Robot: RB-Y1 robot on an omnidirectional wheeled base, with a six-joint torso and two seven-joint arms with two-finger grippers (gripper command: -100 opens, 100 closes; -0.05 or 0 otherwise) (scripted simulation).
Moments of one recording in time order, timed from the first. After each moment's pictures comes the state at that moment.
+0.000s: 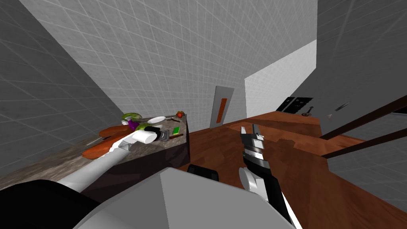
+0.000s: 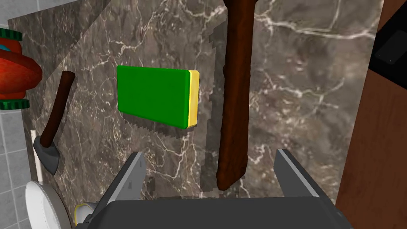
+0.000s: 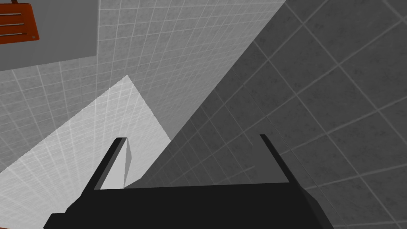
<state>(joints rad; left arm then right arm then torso) 0.31 0.91 0.24 -1.93 0.83 1.05 0.59 0.49 -0.03 0.03 -2.32 -0.08 -0.40 0.02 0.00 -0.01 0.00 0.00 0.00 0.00</state>
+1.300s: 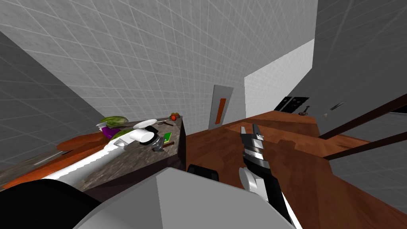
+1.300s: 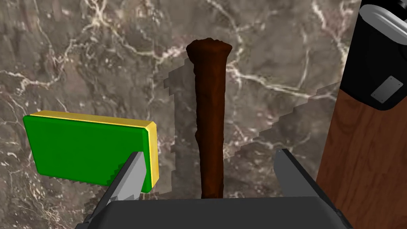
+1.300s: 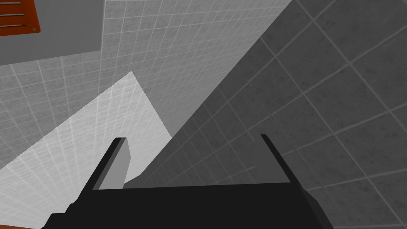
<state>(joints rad) 0.35 1.04 0.22 -1.89 1.05 1.36 0.62 0.49 -0.03 0.03 -2.32 -0.08 -0.40 0.02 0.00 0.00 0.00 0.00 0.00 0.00</state>
